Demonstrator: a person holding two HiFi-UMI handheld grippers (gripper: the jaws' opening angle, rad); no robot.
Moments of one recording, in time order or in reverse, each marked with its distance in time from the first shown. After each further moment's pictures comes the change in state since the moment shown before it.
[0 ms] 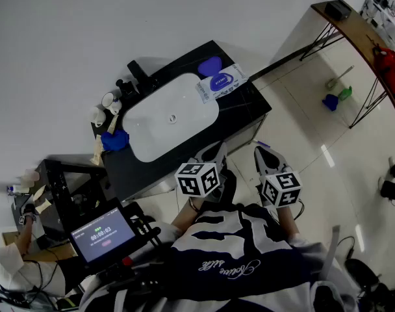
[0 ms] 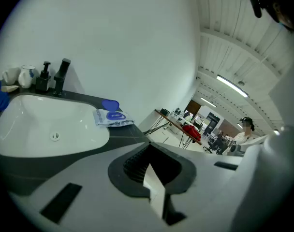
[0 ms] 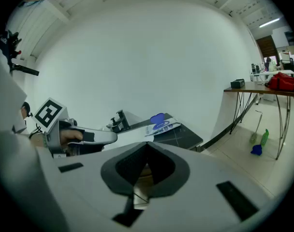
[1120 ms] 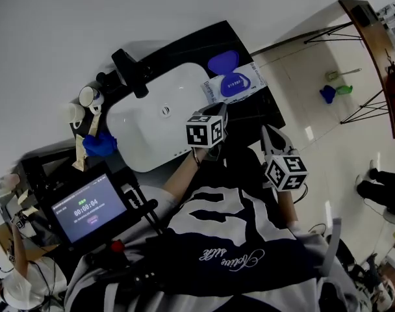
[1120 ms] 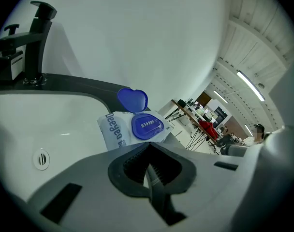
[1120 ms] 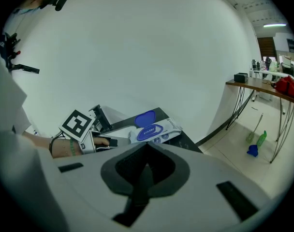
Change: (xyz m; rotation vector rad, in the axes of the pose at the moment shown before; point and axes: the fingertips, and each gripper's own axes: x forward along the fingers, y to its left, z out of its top) left arm 0.180 0.171 0.067 -0.075 0.190 0.077; right arm 0.175 -0.058 0.057 0.032 0.139 -0.083
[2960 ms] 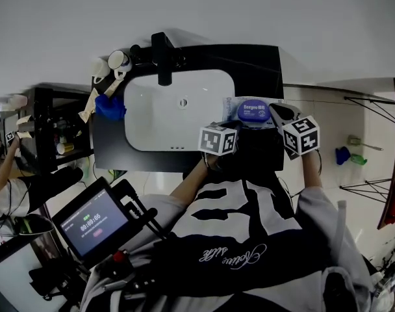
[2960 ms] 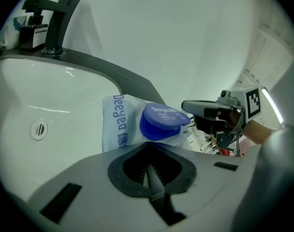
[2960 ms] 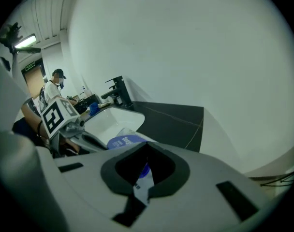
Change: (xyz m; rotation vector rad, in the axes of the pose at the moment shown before) left arm 0.040 0.031 -0.012 -0.277 0.013 0.150; right arm 0.192 -0.014 0.055 -0.522 0.367 0.573
